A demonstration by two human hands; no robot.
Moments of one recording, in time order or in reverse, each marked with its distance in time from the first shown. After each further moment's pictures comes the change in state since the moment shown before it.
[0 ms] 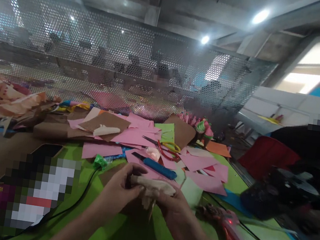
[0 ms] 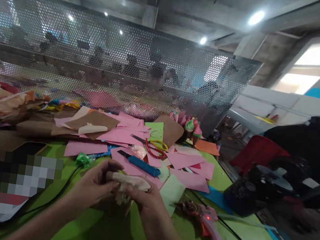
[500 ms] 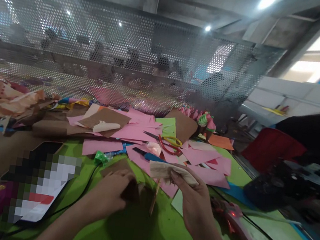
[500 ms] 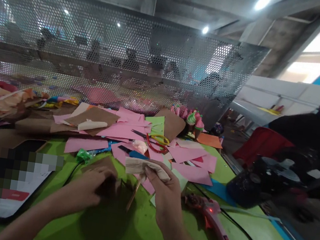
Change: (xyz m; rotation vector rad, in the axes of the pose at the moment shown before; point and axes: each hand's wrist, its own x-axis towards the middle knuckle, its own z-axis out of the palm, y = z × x) left_hand -0.008 0.008 -0.027 0.890 -0.314 -0.031; right_hand 0.010 -0.007 -0.017 -0.195 0.294 -0.382
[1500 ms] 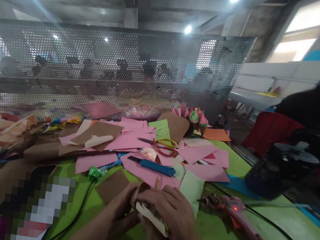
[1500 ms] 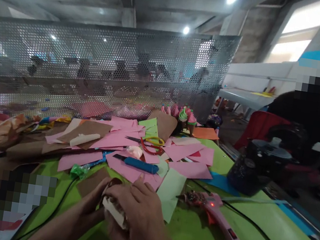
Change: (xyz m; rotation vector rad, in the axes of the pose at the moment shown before) left_hand -0.005 0.013 0.023 -0.634 -0.032 0.190; right_hand -0.042 -0.030 0.009 -0.802 -0.476 -0.727
